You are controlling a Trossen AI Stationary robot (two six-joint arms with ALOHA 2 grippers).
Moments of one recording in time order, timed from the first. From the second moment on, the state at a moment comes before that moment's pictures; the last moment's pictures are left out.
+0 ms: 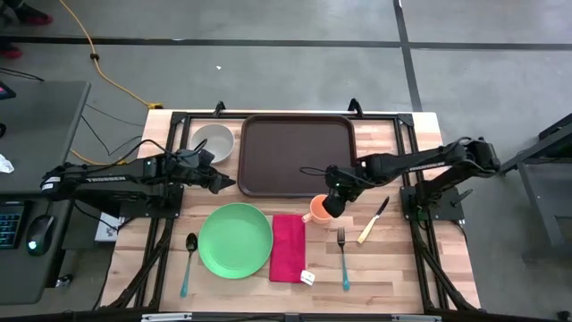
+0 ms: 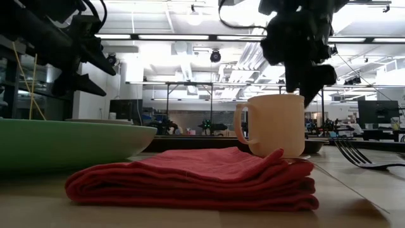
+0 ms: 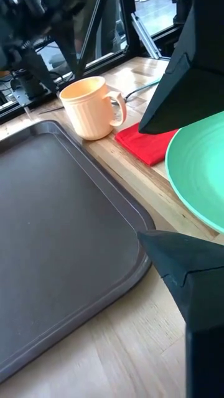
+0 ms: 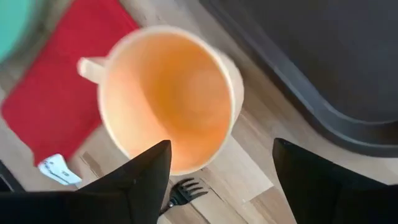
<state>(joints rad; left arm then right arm) 0.18 0.58 0.37 -0.35 0.01 -0.89 0.02 1.46 1.00 -0.76 -0.13 0.83</state>
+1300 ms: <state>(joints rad) 0.18 0.58 0.37 -0.37 -0.02 -0.89 0.00 1.53 1.00 -0.71 0.01 0.86</state>
